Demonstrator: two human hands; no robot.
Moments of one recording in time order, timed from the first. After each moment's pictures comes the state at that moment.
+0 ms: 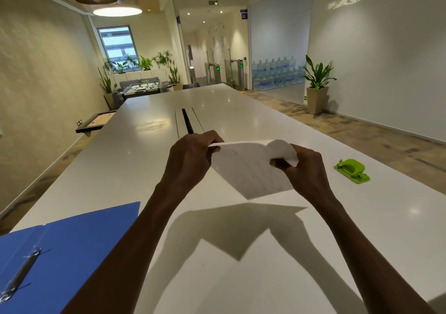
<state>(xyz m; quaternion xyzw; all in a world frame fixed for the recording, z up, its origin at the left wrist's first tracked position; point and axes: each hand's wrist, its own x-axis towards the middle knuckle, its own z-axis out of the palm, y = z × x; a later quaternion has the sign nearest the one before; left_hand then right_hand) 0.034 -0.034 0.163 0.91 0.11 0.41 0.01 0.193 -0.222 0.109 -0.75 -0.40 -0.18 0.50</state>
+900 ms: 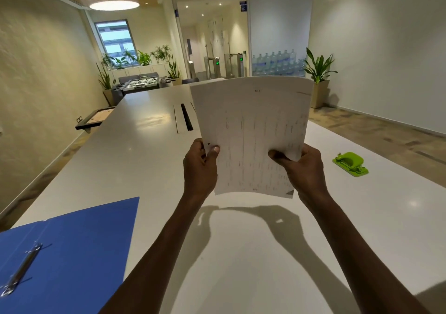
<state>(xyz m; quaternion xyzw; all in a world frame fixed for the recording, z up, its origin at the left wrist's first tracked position) 0.056 -0.059 0.114 0.76 0.22 0.46 0.40 0.178 -0.223 0.102 -0.65 -0.28 -0.01 0.71</state>
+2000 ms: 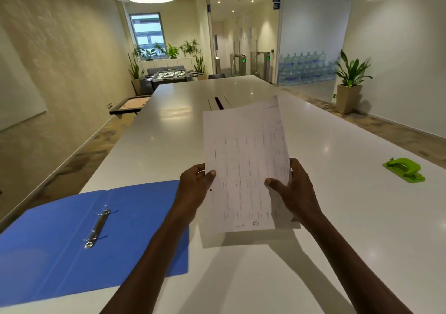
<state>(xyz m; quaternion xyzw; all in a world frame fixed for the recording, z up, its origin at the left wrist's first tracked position) -0.094 0.036 0.073 0.68 0.34 0.33 0.55 0.065 -0.136 0.061 -0.73 -0.37 0.05 0.58</state>
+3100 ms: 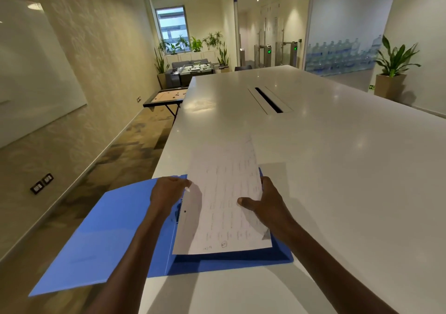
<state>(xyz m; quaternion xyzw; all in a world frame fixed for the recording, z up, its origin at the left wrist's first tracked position) -0.296 0.234 0.039 0.68 0.55 0.26 0.41 -0.144 0.037 0.027 -0.69 -0.35 0.28 0.57</state>
